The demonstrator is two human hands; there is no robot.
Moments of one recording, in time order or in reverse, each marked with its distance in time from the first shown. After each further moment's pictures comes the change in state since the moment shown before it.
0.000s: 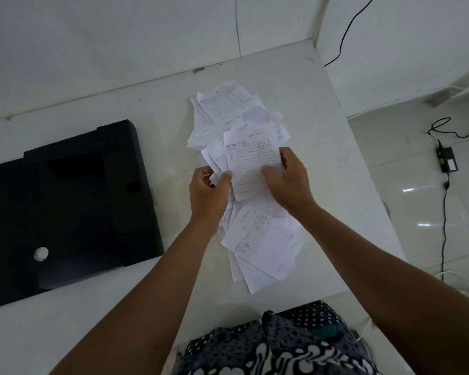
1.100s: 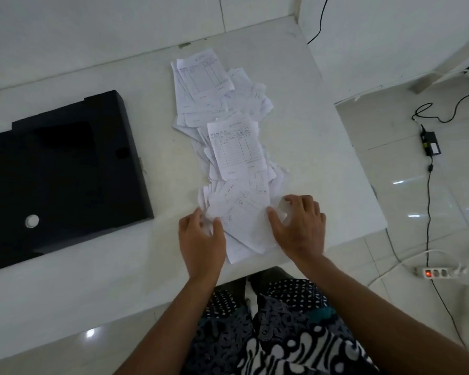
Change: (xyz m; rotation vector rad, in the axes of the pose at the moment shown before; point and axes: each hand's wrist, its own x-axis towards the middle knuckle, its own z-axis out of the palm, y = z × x) left_hand -0.129 -0.103 -0.033 0.465 0.145 0.106; right_hand -0.150 0.104 -0.015 -0.634 0.190 -0.010
